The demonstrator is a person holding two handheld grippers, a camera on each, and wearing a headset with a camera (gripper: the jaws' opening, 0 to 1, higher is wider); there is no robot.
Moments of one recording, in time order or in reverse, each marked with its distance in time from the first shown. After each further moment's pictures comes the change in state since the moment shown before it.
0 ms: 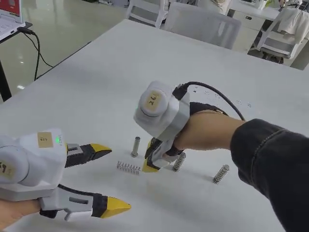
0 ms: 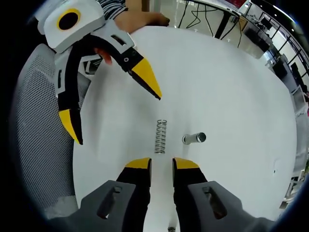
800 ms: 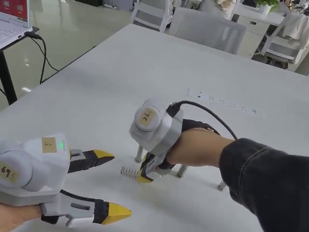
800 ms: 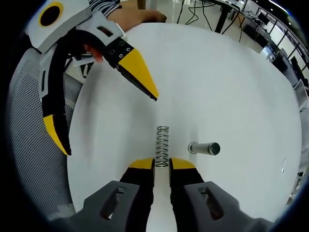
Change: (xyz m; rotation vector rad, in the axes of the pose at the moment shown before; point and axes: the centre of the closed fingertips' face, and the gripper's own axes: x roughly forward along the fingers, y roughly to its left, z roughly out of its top) left arm -0.002 0.003 -0.003 -0.010 0.012 -0.005; right arm 0.028 0.002 0.001 0.039 -0.005 0.019
